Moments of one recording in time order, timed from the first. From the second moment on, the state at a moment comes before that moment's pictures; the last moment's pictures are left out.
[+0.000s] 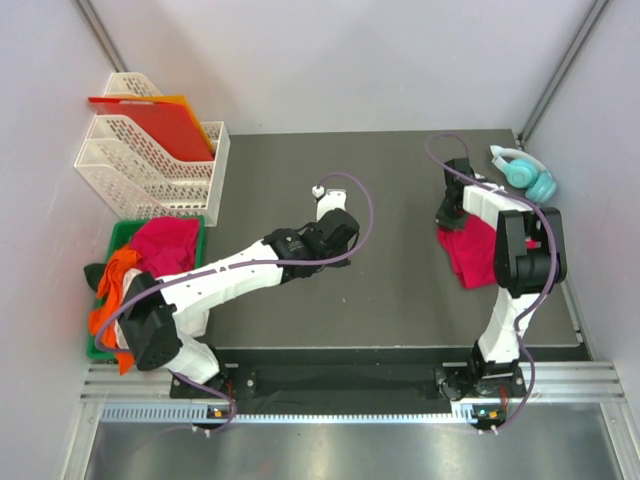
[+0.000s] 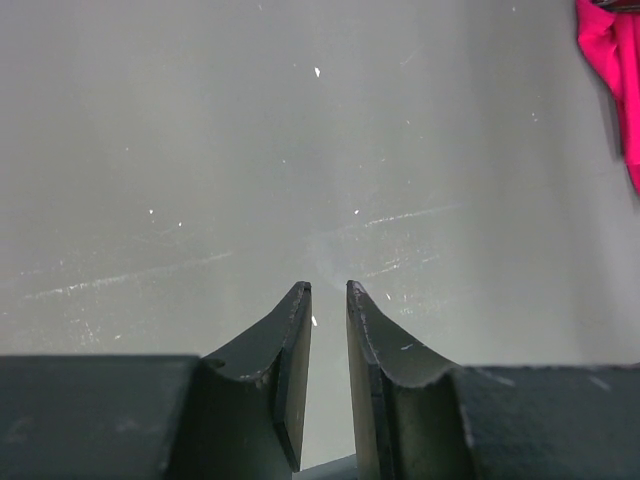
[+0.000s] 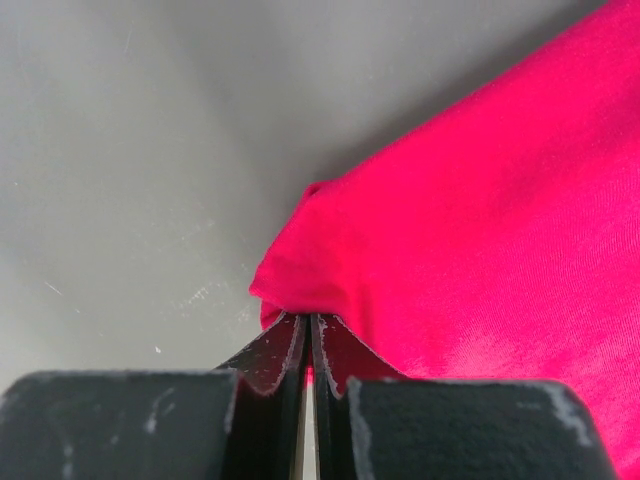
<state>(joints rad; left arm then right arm) -0.98 1.50 1.24 -0.55 -0.41 -0.71 0.09 1.91 1.29 -0.54 0.21 0.56</state>
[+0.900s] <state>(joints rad) -0.98 1.50 1.24 -0.65 -0.50 -0.76 0.73 1.32 1.00 -0.33 0.50 0.41</state>
